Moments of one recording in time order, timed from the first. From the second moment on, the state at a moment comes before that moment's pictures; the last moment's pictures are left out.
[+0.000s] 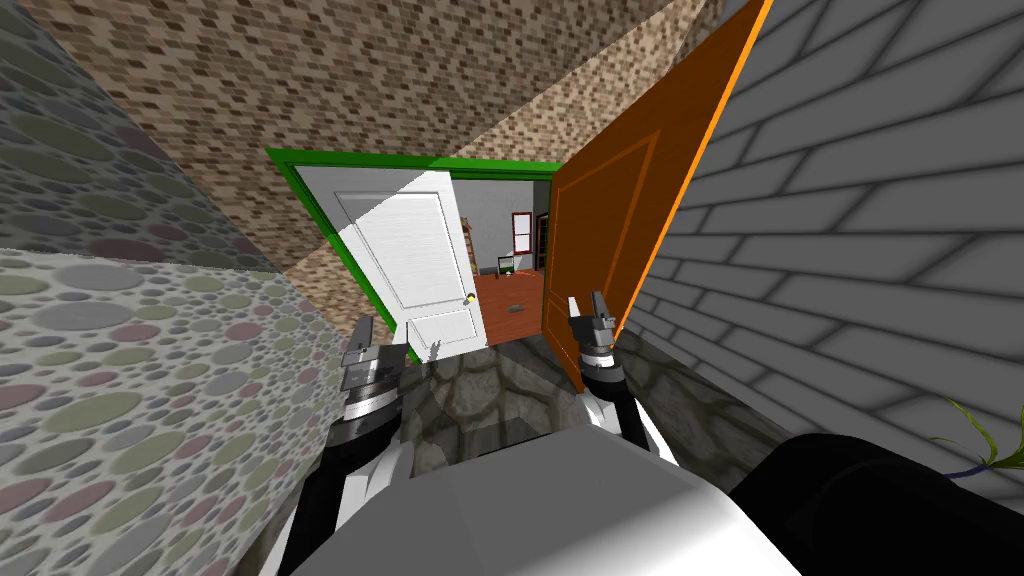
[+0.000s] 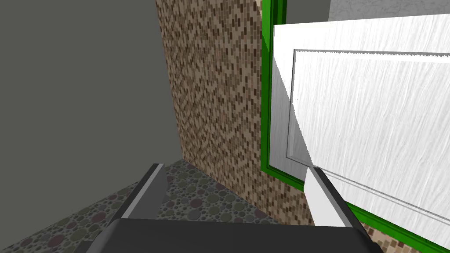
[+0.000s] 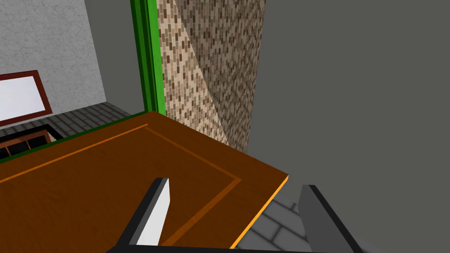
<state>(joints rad) 0.49 0.05 -0.05 -2.40 0.02 -0.39 -0.01</state>
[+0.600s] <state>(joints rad) 0.46 0.07 -0.06 -2.28 0.09 -0.43 0.09</state>
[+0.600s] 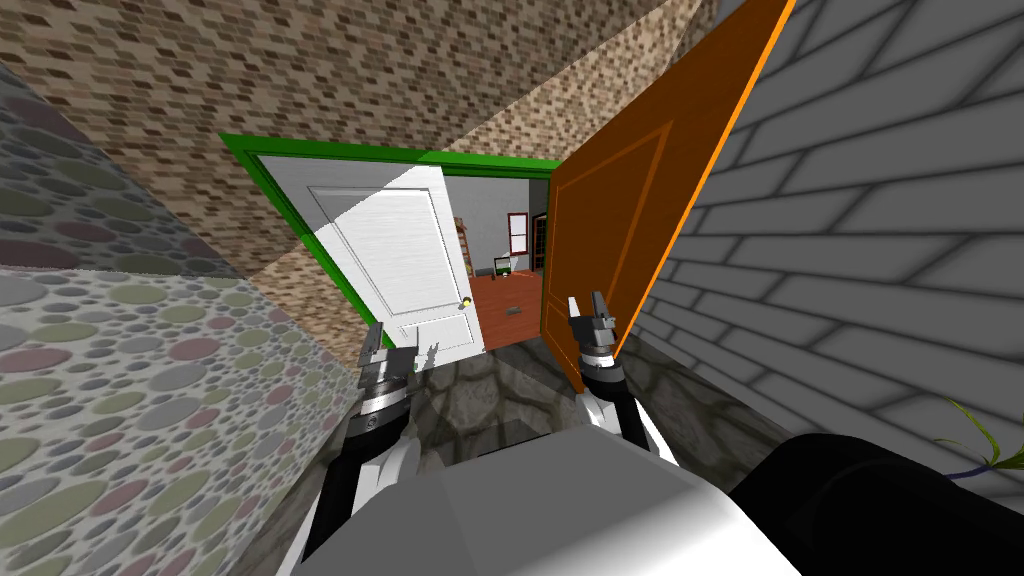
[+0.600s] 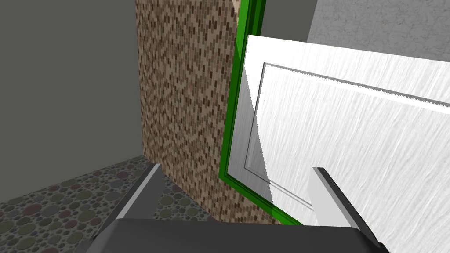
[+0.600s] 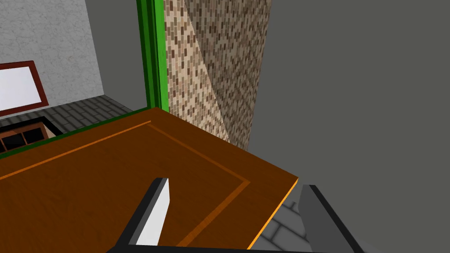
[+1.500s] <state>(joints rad) 0.43 0.10 -0.08 -2.10 0.20 -0.49 0.25</state>
